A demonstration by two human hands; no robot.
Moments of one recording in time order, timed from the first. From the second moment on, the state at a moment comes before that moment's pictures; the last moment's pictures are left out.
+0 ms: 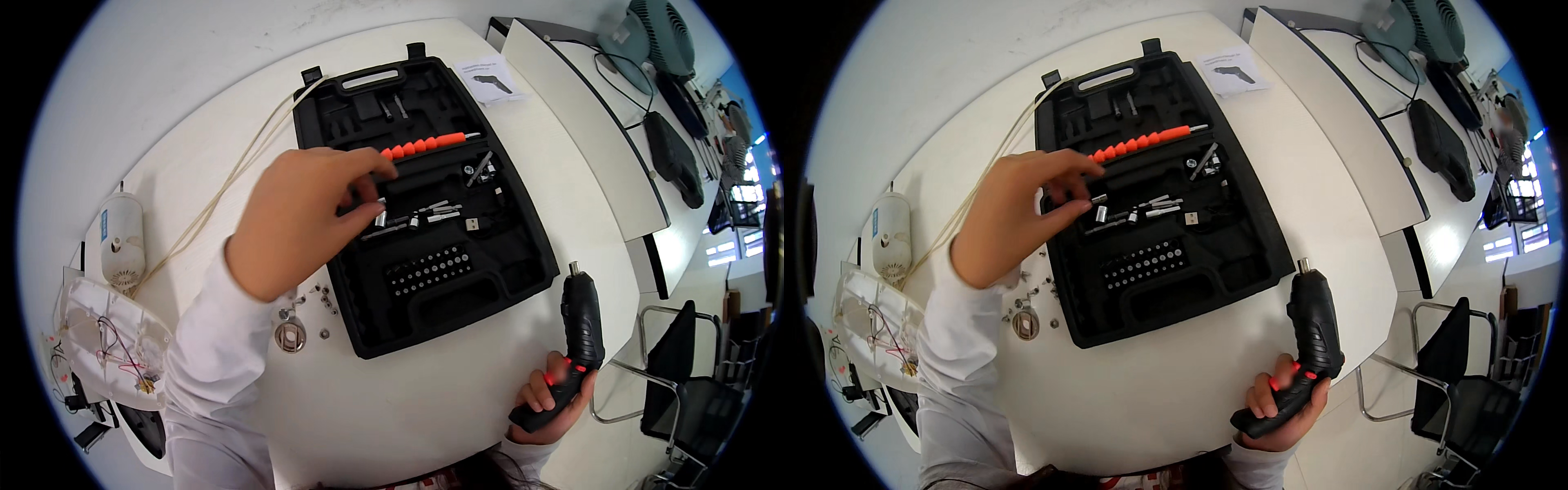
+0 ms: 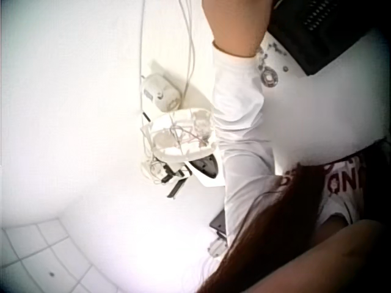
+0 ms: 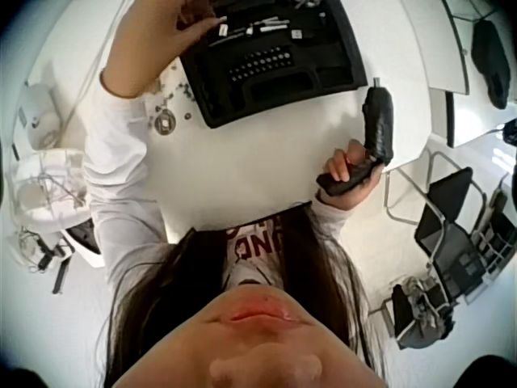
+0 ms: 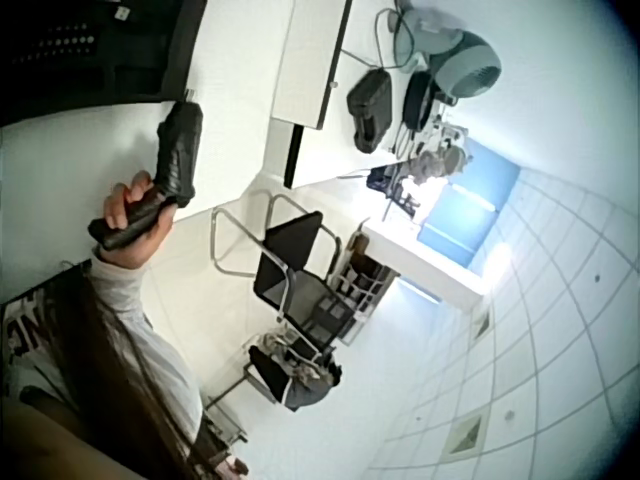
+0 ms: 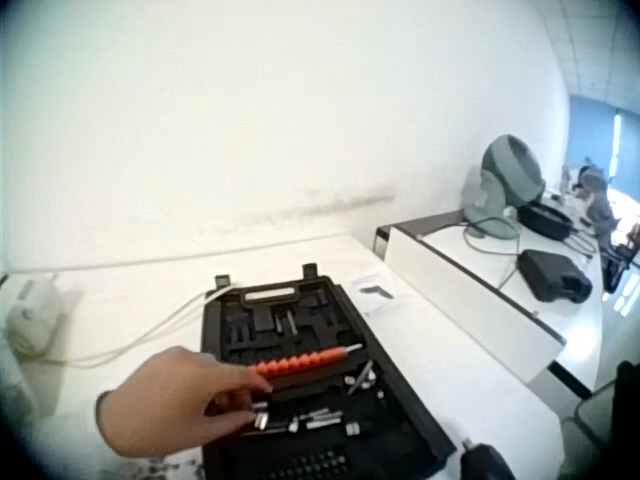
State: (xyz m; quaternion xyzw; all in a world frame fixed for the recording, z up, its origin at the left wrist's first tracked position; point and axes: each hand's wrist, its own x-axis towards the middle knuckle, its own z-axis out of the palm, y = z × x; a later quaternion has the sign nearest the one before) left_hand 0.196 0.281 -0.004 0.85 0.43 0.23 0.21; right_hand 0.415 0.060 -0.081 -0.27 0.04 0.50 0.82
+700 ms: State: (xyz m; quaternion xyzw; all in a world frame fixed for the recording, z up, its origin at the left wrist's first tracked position) left_hand 0.188 0.249 -0.013 0.91 0.38 0.10 0.14; right_hand 0.416 0.060 -0.087 -0.25 0.02 0.51 0.83
